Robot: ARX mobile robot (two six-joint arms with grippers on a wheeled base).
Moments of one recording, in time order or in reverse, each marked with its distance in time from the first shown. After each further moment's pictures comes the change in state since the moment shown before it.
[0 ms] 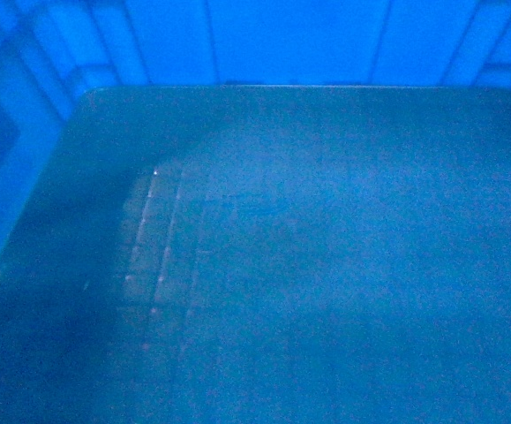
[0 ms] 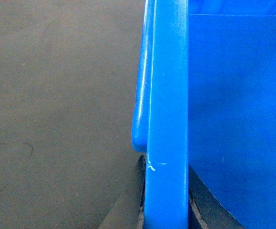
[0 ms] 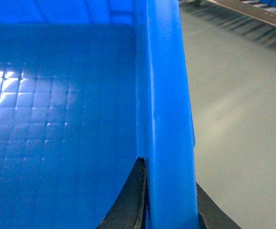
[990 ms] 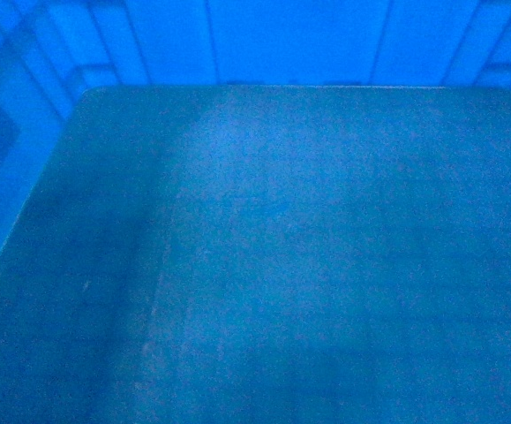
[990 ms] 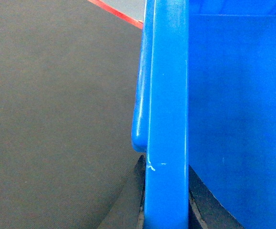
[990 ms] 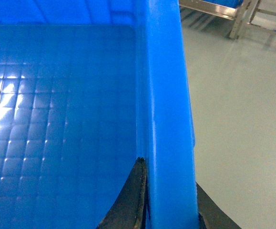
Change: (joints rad) left arm 0.000 0.000 0.000 0.000 -0.001 0.000; right arm 0.000 0.000 0.000 0.000 0.000 0.000
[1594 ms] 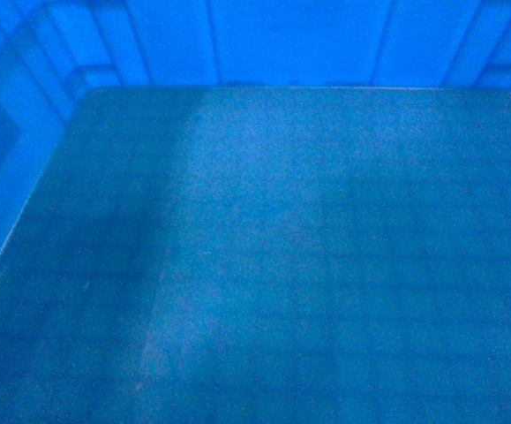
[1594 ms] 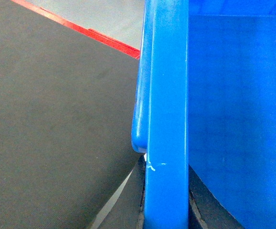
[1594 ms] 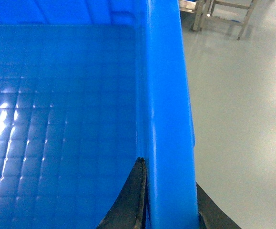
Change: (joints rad) left arm 0.000 0.001 0.000 0.000 0.000 0.000; right arm 0.000 0.000 0.000 -0.001 0.000 0.000
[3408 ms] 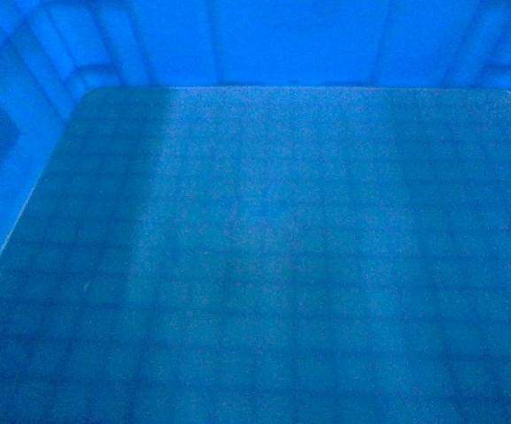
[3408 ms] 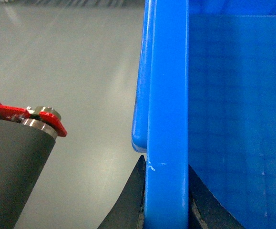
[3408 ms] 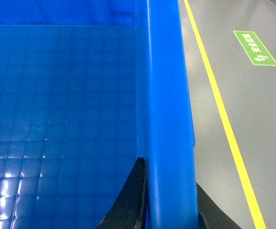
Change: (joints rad) left arm 0.000 0.000 0.000 0.000 0.000 0.000; right arm 0.000 0.000 0.000 0.000 0.000 0.000
